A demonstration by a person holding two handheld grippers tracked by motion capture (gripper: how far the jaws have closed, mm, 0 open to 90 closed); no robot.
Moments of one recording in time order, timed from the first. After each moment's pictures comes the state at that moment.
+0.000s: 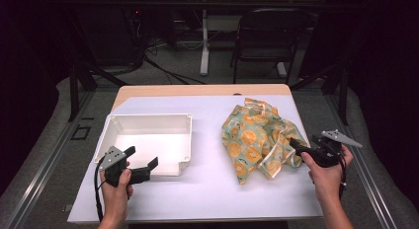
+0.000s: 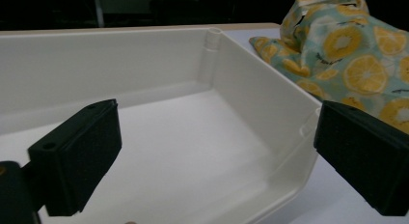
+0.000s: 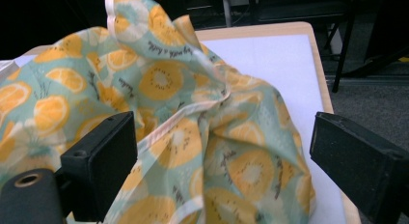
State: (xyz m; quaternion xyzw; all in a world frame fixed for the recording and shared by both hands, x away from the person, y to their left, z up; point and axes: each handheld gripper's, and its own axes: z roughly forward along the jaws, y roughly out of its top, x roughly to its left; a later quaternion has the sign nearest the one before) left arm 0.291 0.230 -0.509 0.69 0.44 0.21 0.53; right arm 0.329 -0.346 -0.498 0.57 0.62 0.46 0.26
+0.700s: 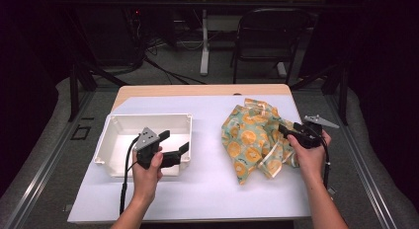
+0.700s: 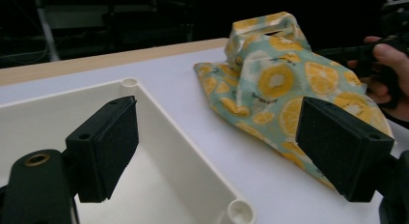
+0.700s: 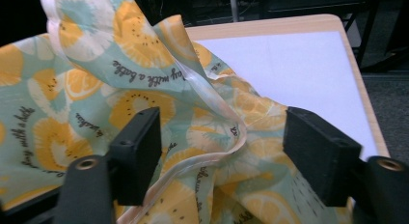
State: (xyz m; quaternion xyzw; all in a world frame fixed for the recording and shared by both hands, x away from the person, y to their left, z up) left arm 0.323 0.148 -0.476 0.72 0.38 0.17 0.55; right arm 0.399 -0.328 -0.522 0.58 0.63 0.46 0.24
